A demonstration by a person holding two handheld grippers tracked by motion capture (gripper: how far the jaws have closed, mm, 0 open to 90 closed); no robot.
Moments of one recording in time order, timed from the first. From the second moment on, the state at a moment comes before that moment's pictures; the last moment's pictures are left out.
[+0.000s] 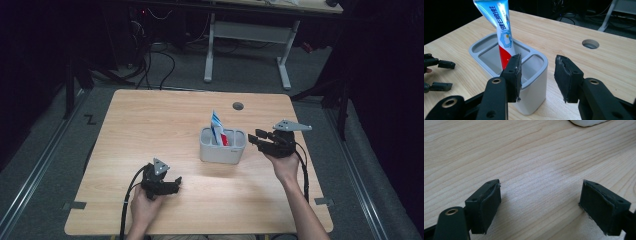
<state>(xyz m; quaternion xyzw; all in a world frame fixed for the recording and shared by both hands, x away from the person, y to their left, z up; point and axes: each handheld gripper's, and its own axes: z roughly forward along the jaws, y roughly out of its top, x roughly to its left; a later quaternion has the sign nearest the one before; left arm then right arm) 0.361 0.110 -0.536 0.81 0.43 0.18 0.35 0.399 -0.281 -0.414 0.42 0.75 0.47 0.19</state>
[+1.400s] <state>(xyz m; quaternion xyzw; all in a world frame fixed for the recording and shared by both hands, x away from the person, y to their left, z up) 0.361 0.109 -0.536 0.81 0.43 0.18 0.35 0.363 -0.337 -0.458 0.49 0.71 0.48 0.17</state>
